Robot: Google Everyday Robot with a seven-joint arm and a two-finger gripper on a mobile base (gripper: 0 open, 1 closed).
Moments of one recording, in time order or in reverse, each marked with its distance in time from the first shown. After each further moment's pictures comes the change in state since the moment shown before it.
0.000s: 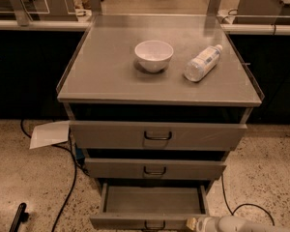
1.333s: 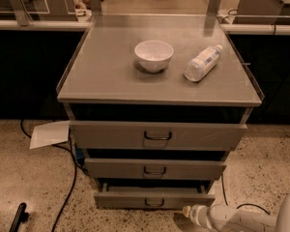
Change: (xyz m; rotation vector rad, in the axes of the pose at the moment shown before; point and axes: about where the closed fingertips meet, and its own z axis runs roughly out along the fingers) arm -0.045 0.008 0.037 0.015 -0.059 0.000
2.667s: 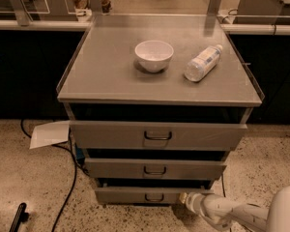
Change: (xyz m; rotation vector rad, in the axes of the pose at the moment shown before) arm -0.056 0.012 0.030 -0.001 -0.105 -0.011
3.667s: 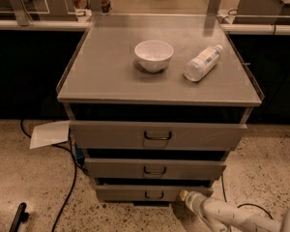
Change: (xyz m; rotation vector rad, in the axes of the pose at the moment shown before) arm -0.018 0.003 -0.003 0.003 -0.117 0.035
